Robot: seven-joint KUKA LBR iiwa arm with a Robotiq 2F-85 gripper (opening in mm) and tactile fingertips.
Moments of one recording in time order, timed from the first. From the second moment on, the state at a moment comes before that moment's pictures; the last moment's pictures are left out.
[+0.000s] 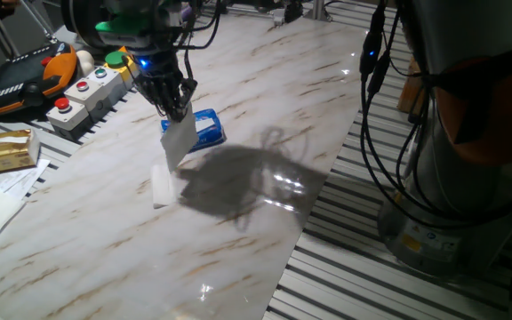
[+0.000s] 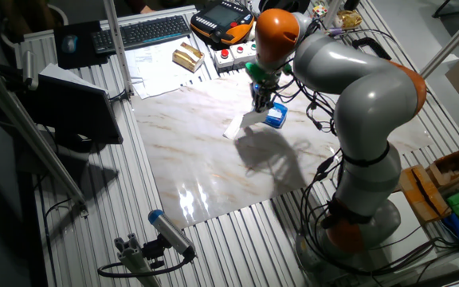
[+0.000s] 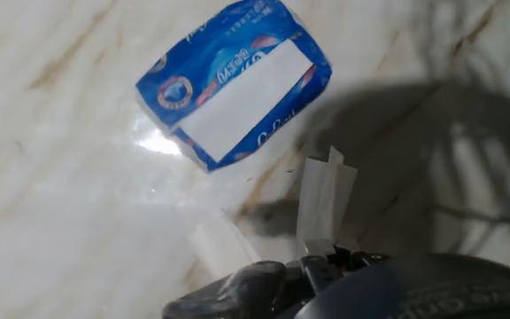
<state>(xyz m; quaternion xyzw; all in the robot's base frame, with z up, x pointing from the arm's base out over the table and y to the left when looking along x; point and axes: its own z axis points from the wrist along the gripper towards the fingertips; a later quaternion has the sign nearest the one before) 0.539 0.085 0.187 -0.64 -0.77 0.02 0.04</state>
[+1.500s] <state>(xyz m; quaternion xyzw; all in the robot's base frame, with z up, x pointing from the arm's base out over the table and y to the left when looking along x) 0.544 0.072 0.187 -0.47 -0.88 0.05 0.01</state>
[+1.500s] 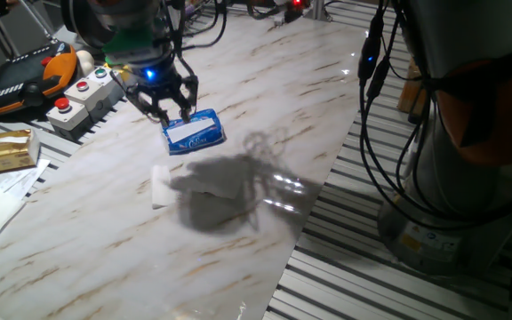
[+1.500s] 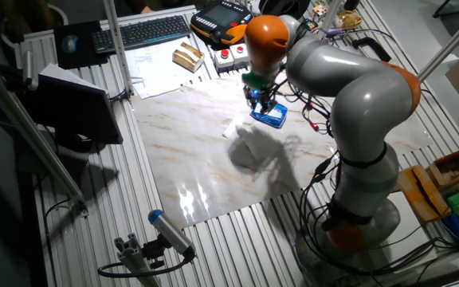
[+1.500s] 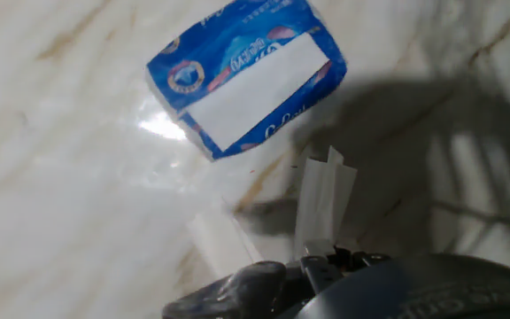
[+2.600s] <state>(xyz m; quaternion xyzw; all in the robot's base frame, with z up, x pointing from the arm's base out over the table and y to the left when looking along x) 0.532 0.020 0.226 -0.35 -0.94 0.02 0.01</state>
